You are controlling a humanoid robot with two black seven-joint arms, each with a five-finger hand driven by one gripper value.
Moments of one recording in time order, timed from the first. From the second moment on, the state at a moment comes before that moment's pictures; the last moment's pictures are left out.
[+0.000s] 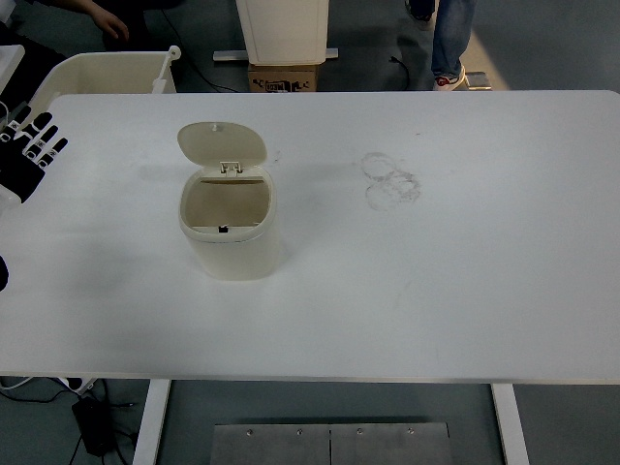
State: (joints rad) left arm -0.69 0.64 -0.66 -0.70 -0.36 -0.29 -0.16; right arm -0.06 0.00 0.32 0.19 -0.22 0.03 0.51
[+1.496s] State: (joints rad) left arm -1.66 0.75 0.42 -1.23 -0.24 -0.09 0.05; right arm -0.06 0.00 0.32 0.19 -0.22 0.03 0.51
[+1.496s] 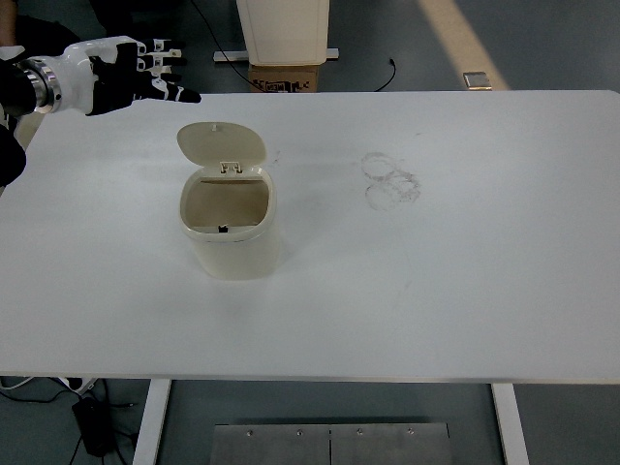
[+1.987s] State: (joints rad) left arm -1.93 0.64 0.64 -1.29 -0.23 -0.12 0.06; right arm -0.06 0.00 0.32 0.19 -0.22 0.03 0.51
